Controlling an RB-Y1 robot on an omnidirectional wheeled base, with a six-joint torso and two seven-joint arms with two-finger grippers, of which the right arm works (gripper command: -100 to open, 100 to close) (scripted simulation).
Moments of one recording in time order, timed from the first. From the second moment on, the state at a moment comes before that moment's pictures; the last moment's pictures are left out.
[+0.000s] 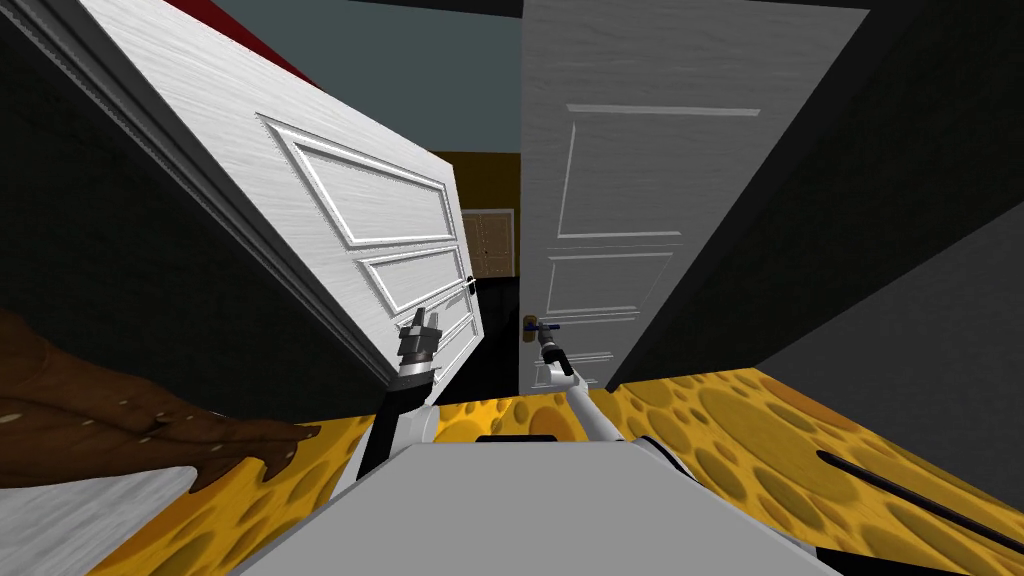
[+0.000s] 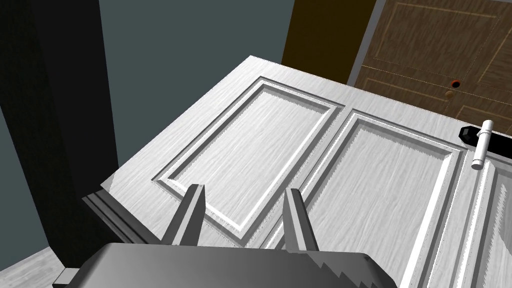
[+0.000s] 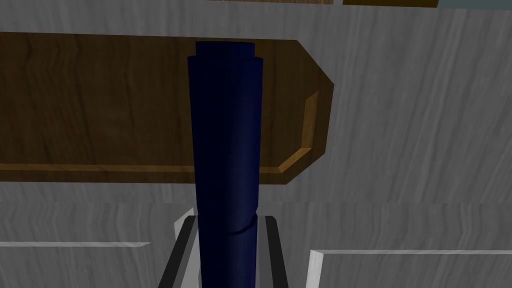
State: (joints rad) arm -0.31 -0.05 0.15 -0.93 -0.43 -0.38 0.30
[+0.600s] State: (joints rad) arm -0.31 -0.05 0.12 -0.92 -0.43 -0.38 0.31
